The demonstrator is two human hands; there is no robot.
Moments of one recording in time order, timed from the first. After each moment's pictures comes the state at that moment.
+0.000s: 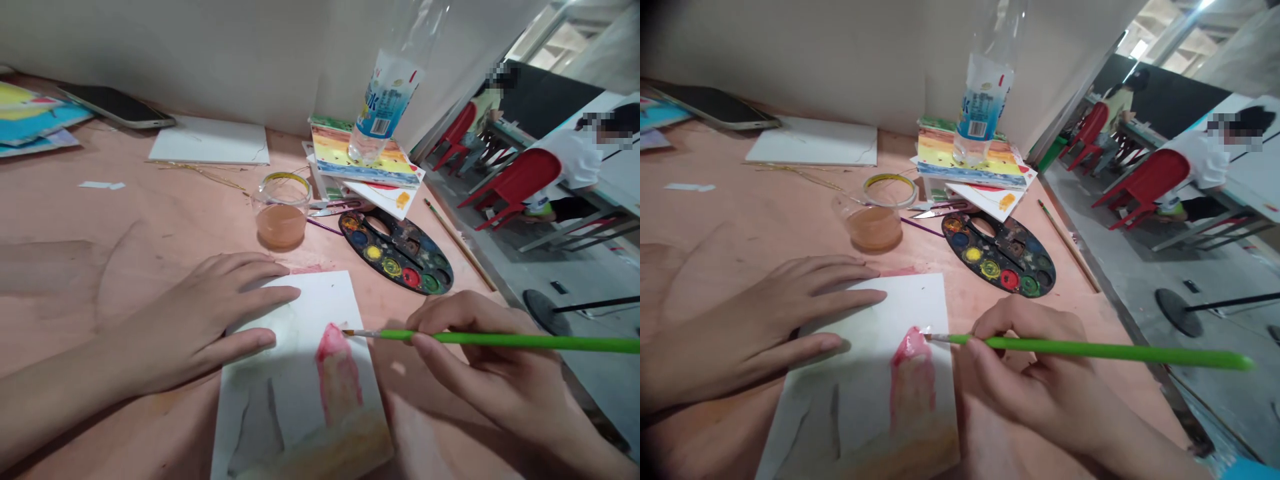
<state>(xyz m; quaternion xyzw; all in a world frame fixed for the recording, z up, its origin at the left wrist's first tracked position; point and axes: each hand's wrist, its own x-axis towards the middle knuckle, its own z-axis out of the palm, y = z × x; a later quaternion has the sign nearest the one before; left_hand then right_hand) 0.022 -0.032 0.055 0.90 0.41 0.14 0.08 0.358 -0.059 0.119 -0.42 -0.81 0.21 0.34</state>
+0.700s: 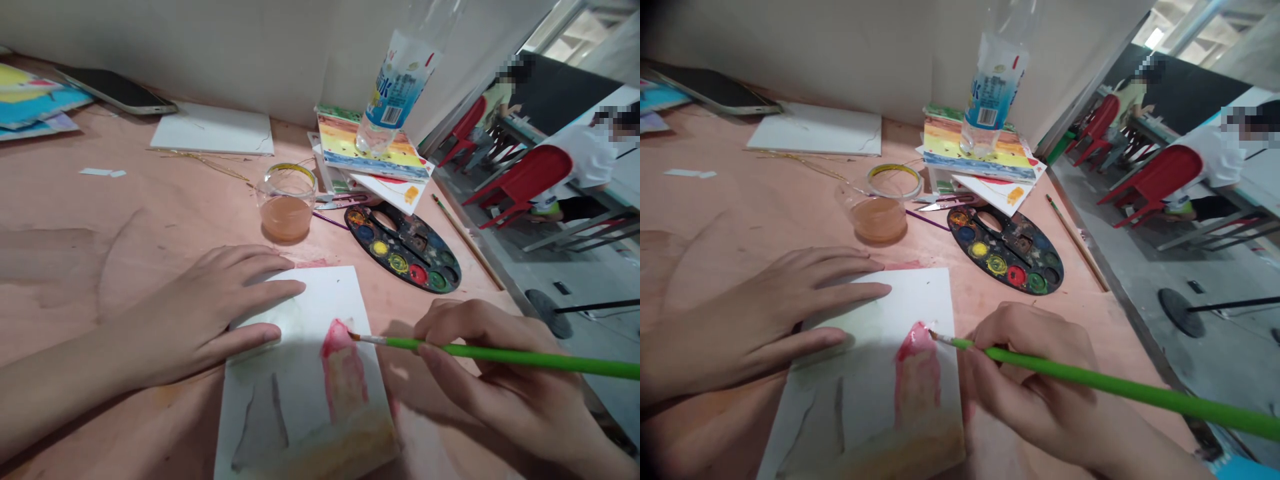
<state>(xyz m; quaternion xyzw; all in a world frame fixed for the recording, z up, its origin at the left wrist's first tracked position) 0.017 -0.024 0.045 0.91 0.37 0.15 0.09 0.354 -0.062 0.123 -0.41 -0.83 0.24 0.31</state>
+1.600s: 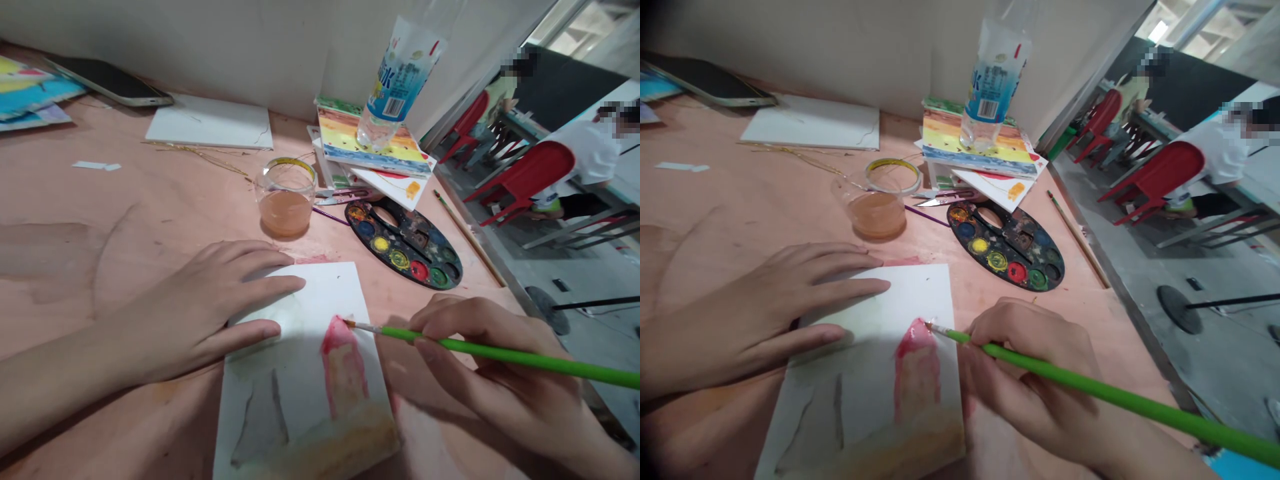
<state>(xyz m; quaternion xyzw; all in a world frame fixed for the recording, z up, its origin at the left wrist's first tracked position) 0.023 -0.024 0.056 0.91 0.37 0.14 0.08 0.364 -0.064 0.117 -0.40 -0.84 0.24 0.28</state>
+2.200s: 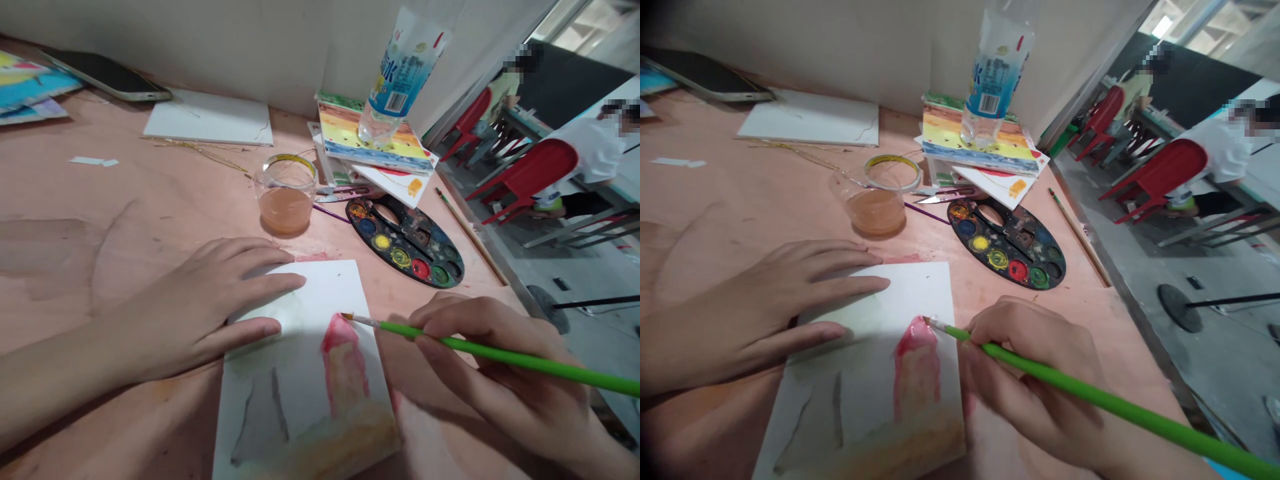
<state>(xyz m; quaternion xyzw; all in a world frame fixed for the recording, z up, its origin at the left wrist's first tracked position) 0.020 -0.024 0.054 0.92 0.36 0.13 0.07 0.359 -0.065 0.120 -0.39 -0.84 0.23 0.29</state>
